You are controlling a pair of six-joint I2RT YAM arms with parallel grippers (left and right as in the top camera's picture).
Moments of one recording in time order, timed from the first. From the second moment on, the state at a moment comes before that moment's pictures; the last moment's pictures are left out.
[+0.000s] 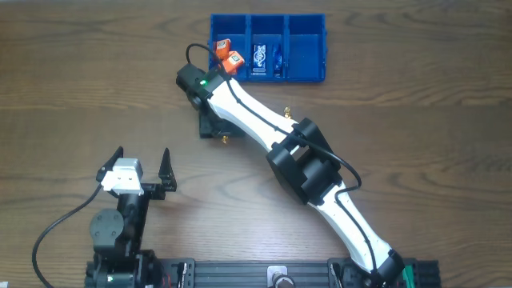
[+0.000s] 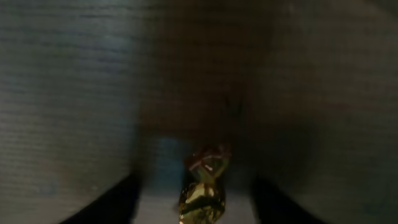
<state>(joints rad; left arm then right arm) -0.01 0.01 0.02 -0.11 0.08 -0.04 0.78 2.50 2.17 -1.22 -0.01 0.73</state>
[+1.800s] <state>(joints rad) -0.01 0.01 0.02 -0.11 0.08 -0.04 0.32 2.21 2.17 -0.90 0.21 0.38</state>
